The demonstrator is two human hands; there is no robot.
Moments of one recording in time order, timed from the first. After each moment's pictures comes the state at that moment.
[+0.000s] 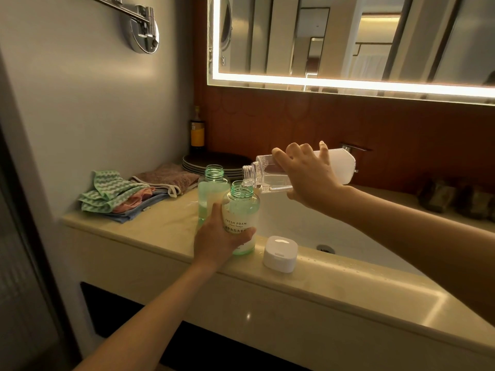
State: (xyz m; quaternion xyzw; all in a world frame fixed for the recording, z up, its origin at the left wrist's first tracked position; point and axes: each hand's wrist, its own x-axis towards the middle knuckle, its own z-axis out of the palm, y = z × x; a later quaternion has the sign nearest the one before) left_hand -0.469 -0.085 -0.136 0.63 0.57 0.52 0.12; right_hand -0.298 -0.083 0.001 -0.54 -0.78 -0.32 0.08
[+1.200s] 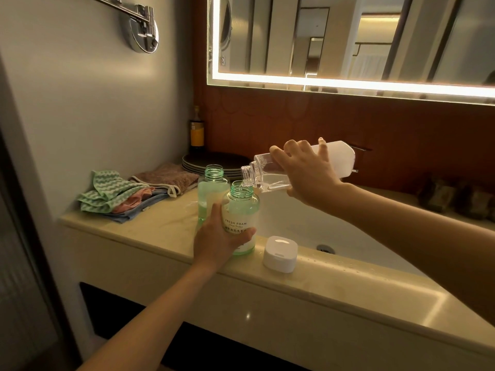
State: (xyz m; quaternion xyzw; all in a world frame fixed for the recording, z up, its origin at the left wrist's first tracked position) left_hand -0.470 -0.084 -0.139 0.63 0.56 0.53 0.12; right_hand -0.300 -0.082 0.005 -0.53 -0.77 -0.34 0.08
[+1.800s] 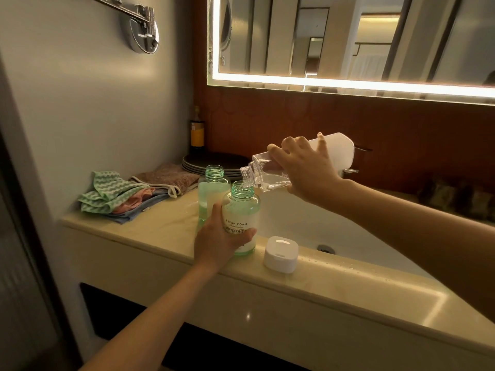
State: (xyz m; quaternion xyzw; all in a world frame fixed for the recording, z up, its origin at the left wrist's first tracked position) left_hand -0.470 -0.083 -0.140 0.63 0.56 0.53 0.12; right_hand -0.302 -0.080 0.009 -0.52 -0.77 -0.36 0.08
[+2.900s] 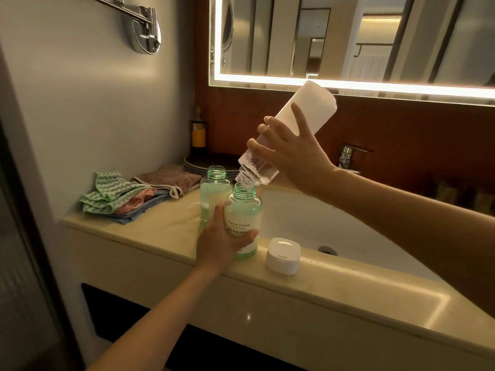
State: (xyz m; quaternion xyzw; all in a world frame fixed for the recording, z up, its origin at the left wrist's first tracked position) left_hand -0.470 -0.082 -0.143 0.63 0.55 0.54 0.11; right_hand -0.313 -0.073 0.024 -0.39 -0.70 -0.60 0.03
